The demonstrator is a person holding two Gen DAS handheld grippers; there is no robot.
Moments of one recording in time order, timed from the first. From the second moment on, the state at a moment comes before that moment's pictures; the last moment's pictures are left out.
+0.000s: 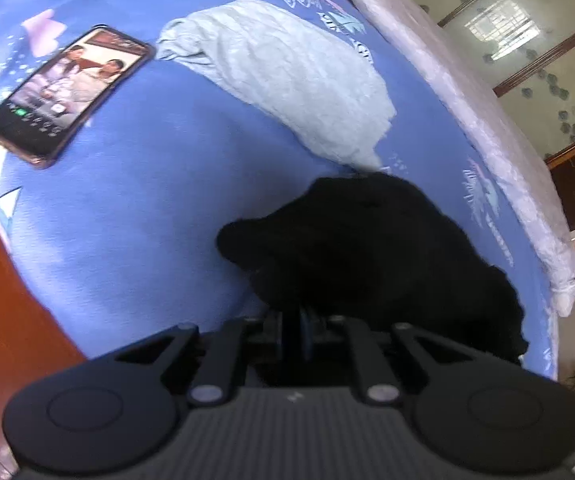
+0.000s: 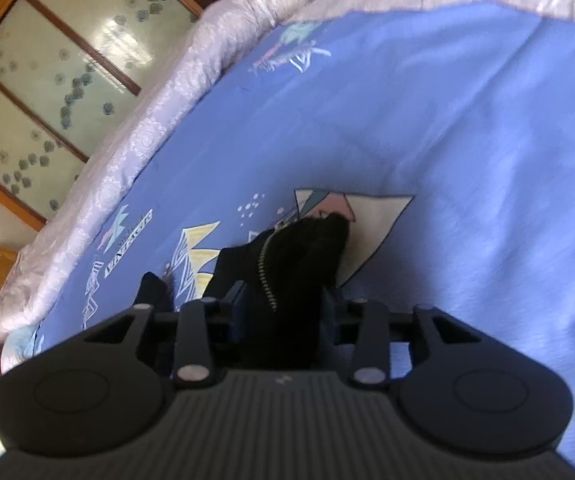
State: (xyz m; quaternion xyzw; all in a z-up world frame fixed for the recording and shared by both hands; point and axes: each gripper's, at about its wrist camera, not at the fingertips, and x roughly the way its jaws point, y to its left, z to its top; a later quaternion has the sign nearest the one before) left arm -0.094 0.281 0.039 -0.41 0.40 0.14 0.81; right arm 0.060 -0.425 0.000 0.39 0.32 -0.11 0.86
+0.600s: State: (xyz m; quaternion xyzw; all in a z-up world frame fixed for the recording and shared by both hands) left arm -0.004 0.234 0.205 -0.37 0.23 -0.05 0.90; right arm -0.025 -0.518 0.207 0.42 0.05 -0.15 0.89
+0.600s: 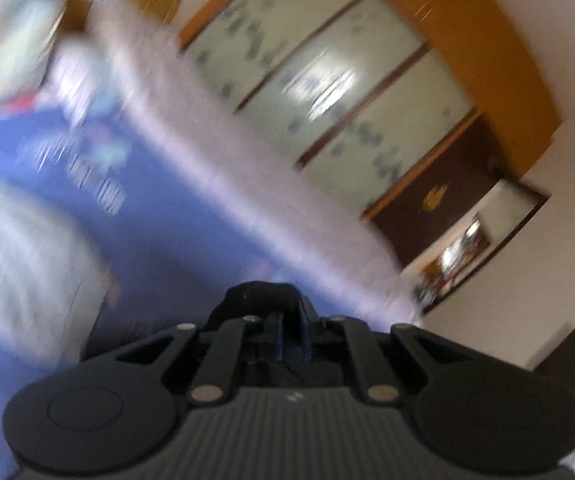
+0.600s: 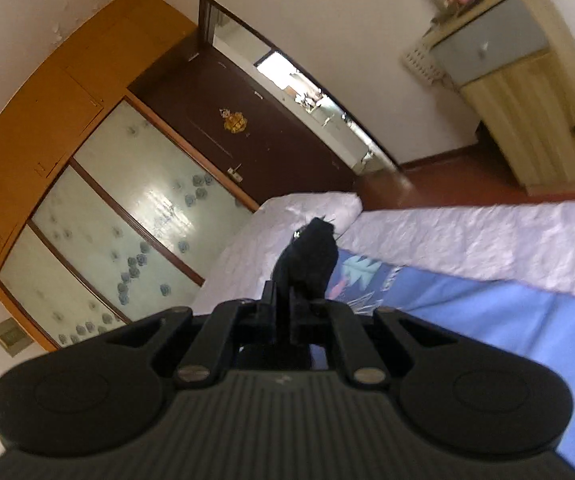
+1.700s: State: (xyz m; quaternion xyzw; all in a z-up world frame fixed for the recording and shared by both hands) left arm -0.006 0.244 0.072 -0.29 0.38 0.06 0.88; right arm -0.063 -0.390 0.059 0.34 0.26 -0.07 0.90
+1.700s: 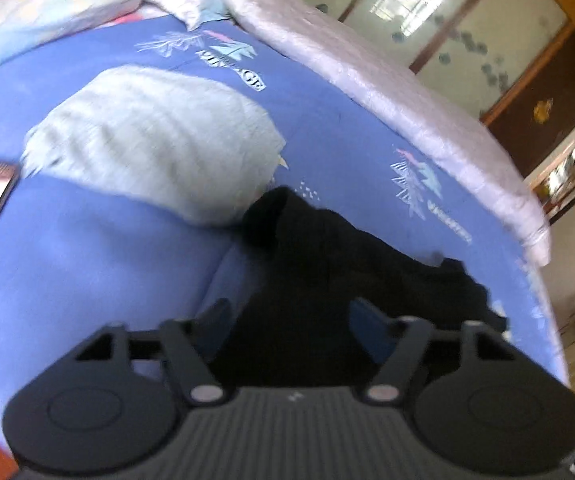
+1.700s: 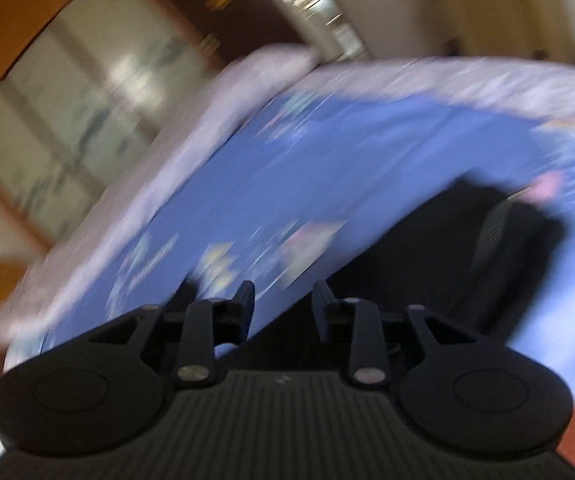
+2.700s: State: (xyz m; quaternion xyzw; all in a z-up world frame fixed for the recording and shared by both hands) left arm -0.036 0.272 0.065 -0.37 0.36 0.03 0.85; right arm -0.011 -0.305 0.164 0.18 0.12 0.04 0.98
